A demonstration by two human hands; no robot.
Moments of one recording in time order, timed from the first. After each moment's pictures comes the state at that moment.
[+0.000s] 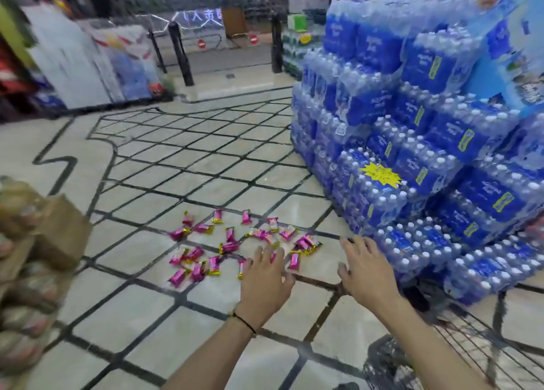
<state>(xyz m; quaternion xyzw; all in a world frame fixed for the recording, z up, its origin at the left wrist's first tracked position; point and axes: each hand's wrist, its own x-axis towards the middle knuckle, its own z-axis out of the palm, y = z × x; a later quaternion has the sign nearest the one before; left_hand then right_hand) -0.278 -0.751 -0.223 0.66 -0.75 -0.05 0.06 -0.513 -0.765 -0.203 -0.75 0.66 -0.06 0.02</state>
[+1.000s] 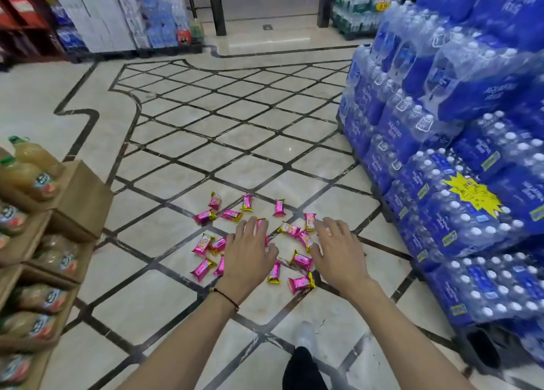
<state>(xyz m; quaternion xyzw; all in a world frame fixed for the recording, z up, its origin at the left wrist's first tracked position) -0.027 -1.012 -0.264 0.73 -0.68 -0.03 0.08 -0.234 -1.049 -0.255 -0.81 0.58 -0.07 0.05</state>
